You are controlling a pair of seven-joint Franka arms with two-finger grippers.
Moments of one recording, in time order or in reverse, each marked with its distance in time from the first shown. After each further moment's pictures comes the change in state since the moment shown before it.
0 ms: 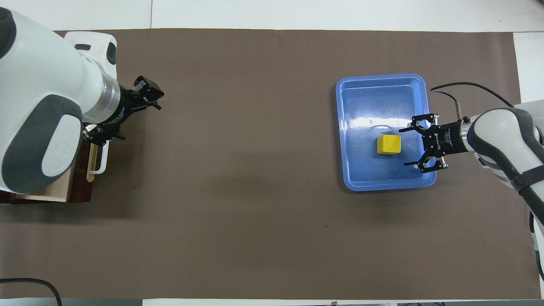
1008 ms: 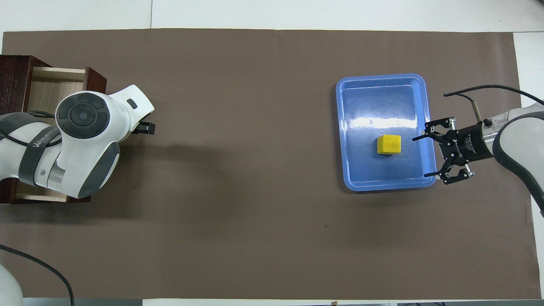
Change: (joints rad) left arm 0.117 0.035 0.016 -0.432 0.418 0.522 0.832; right arm -0.001 -0.151 -0.004 0.002 -0.146 -0.176 0.068
